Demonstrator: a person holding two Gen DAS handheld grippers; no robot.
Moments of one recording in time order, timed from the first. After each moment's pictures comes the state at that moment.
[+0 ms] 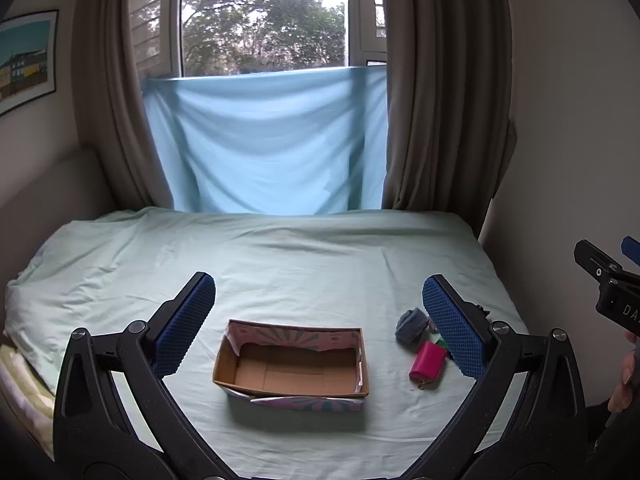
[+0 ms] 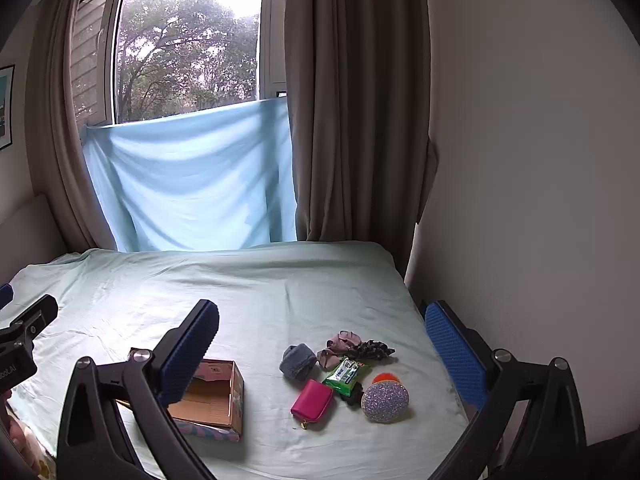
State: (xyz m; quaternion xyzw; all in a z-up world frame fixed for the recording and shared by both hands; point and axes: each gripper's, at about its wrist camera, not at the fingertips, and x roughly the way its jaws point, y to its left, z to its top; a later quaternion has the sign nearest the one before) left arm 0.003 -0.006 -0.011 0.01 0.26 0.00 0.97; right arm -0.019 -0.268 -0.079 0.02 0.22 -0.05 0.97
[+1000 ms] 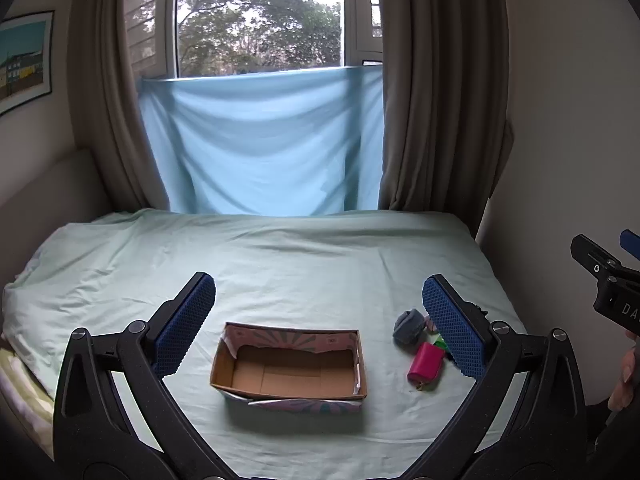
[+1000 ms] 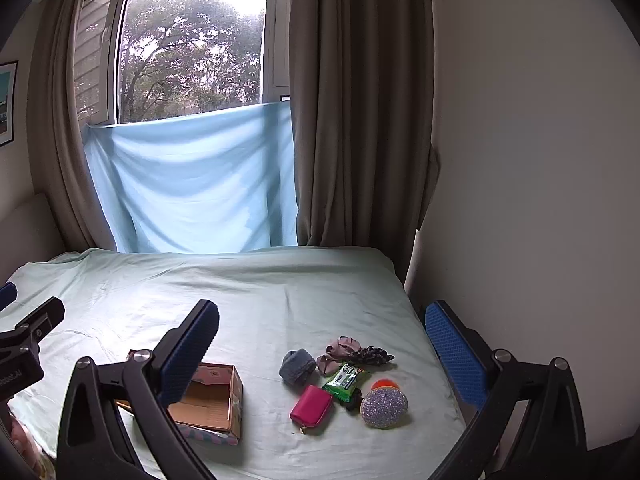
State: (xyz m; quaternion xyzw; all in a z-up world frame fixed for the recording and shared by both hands) left arm 0.009 -0.007 -0.008 0.01 0.26 -0.01 0.97; right arm -0.017 -0.270 -0.071 0.02 0.21 -0.05 0.98
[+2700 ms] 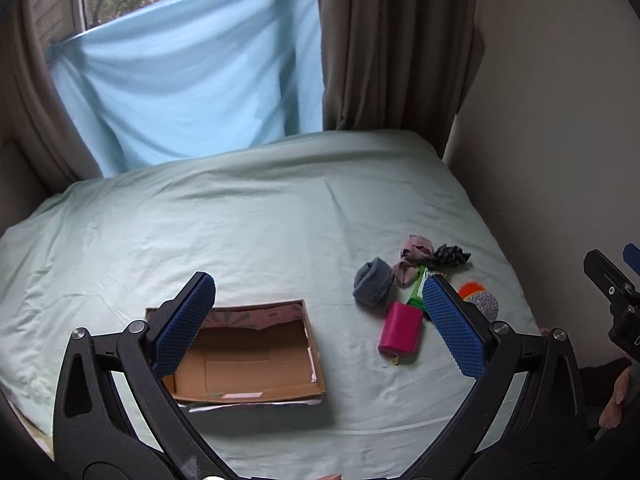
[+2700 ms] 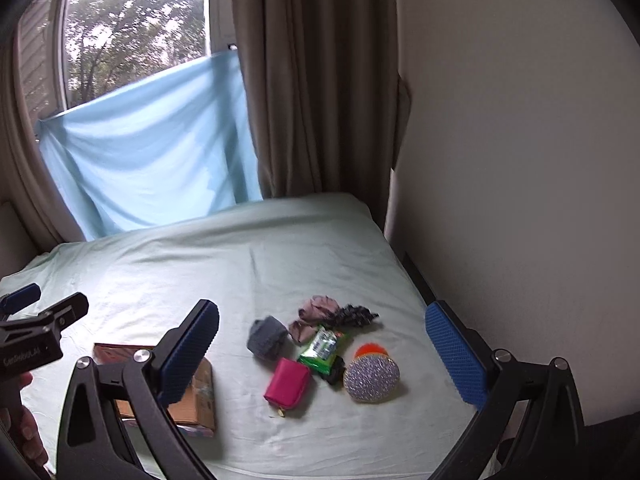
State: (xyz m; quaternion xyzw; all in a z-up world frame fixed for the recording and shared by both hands) left arm 0.153 -0.098 -0.118 0.06 0.40 -0.11 0.91; right arm 0.048 -0.328 -0.152 0.07 0.30 -0.10 0.95
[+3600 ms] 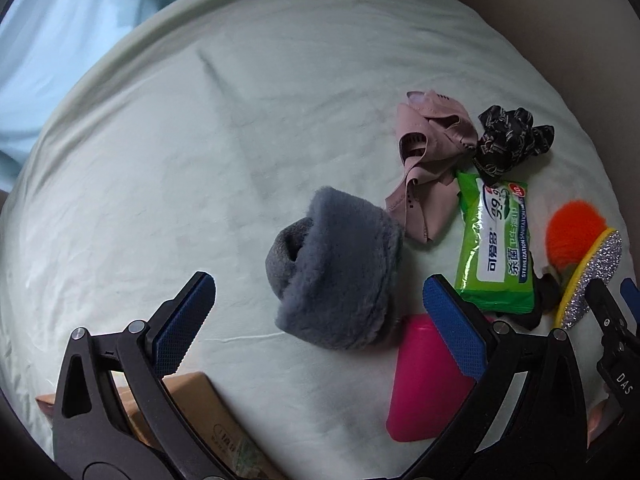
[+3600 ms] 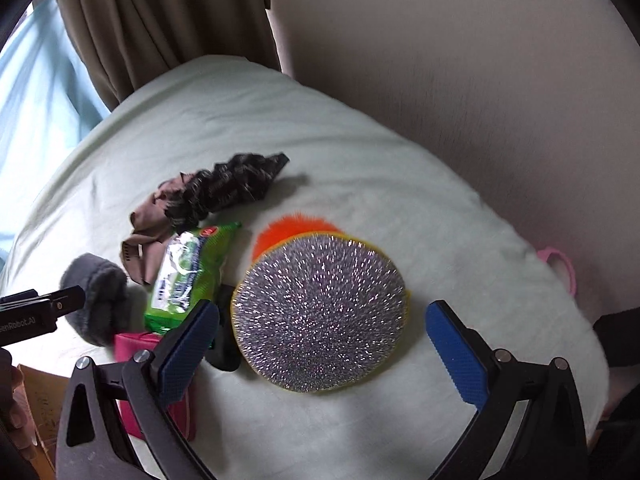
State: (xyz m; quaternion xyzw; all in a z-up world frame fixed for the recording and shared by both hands) left arm 0.329 -0.249 -0.431 0.19 0.56 -0.19 0.78; right arm 0.152 -0.423 -0.458 0.23 0.44 -0.25 0.83
